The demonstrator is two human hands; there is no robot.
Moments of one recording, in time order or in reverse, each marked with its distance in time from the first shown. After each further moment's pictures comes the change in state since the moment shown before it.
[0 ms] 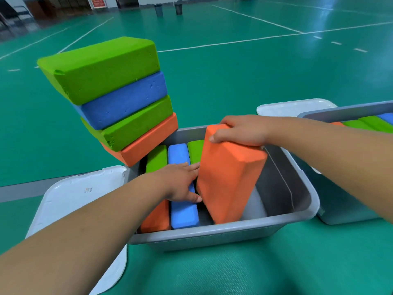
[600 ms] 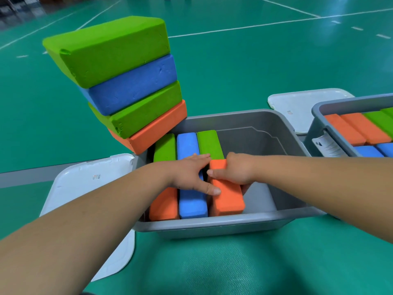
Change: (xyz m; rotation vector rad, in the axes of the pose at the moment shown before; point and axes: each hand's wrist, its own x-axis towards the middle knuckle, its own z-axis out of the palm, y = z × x) left_hand -0.003 -0.003 0.006 -0.457 -0.067 -0.021; right_hand 0.009 -0.012 0.114 0.206 -0.240 0.153
